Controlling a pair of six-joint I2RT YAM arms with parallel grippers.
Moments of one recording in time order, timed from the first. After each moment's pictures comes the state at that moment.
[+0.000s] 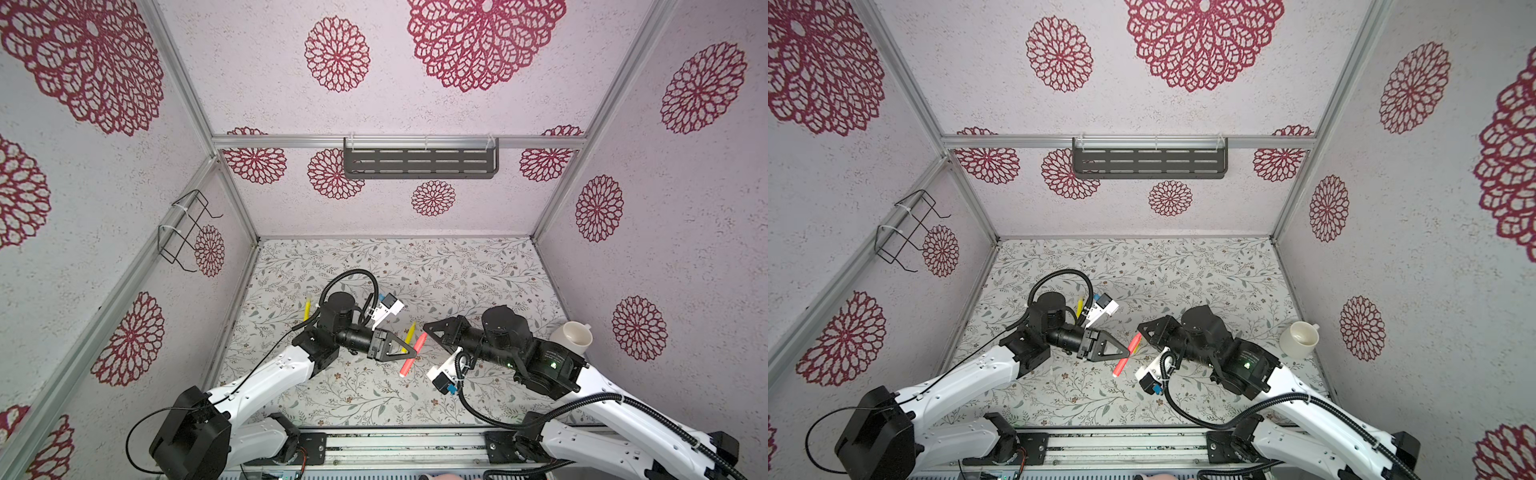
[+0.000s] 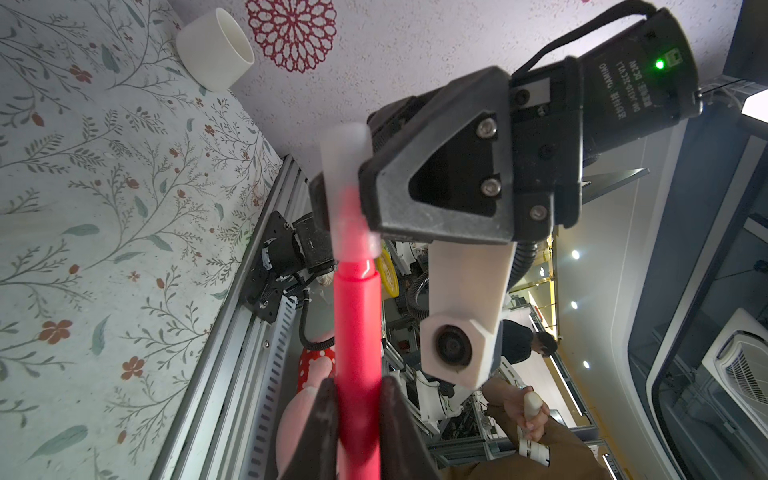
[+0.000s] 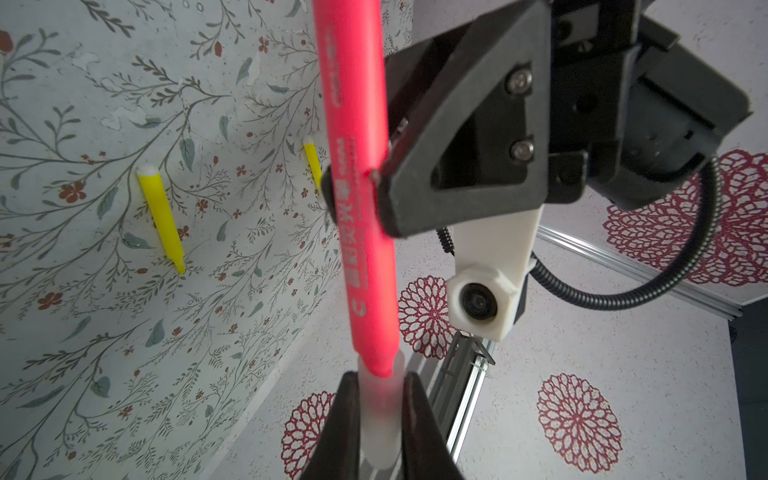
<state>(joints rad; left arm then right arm) -0.64 1.22 0.70 0.25 1.13 -0.84 0.94 0.89 0.93 -0.48 -0.06 -1.87</state>
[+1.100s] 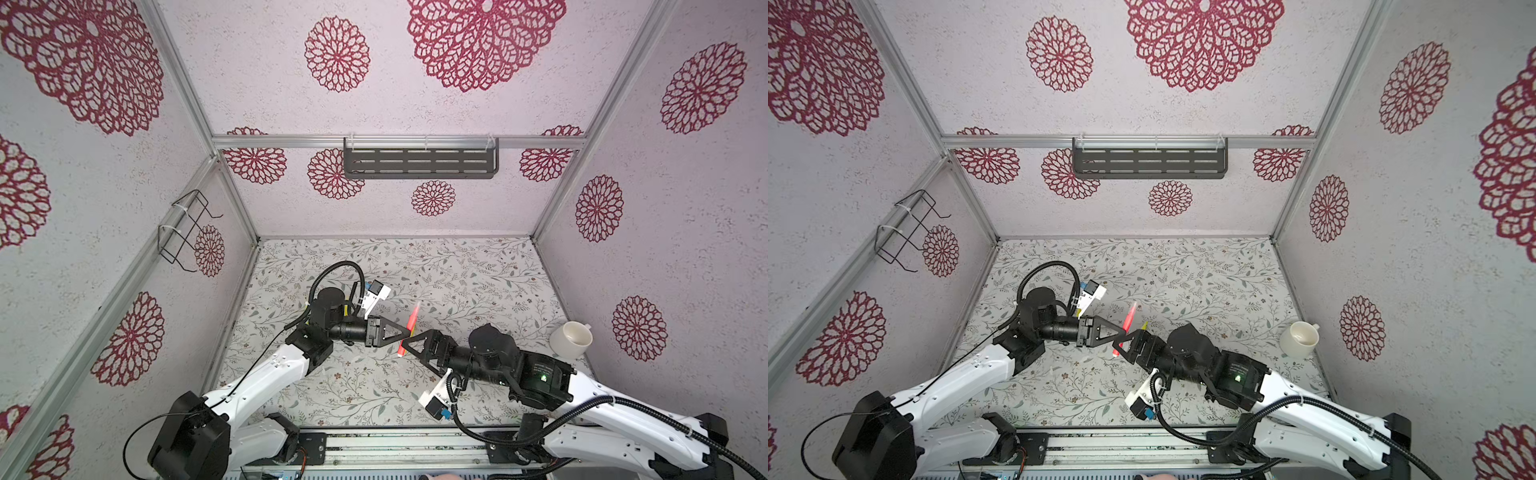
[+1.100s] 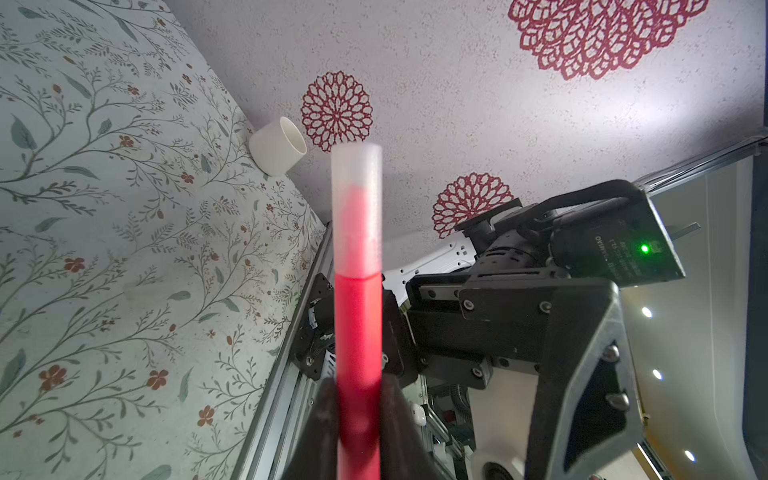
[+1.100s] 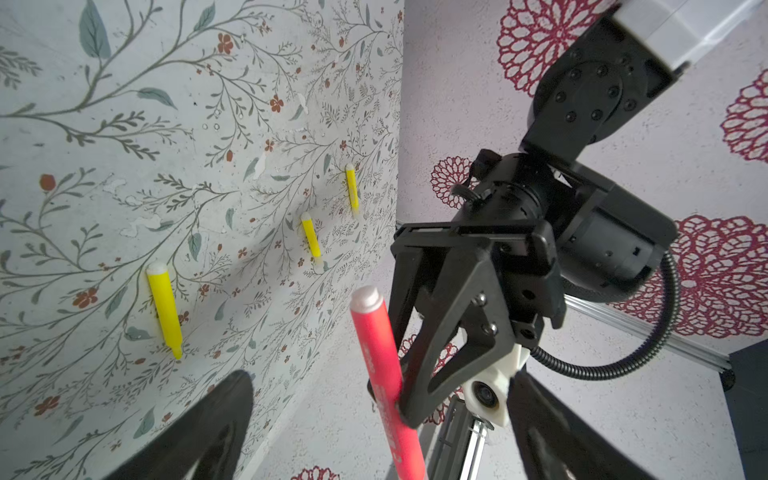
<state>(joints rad) -0.57 1.20 0.70 0.30 1.00 -0.81 1.12 0.88 0.86 -0.40 -0.05 -1.76</state>
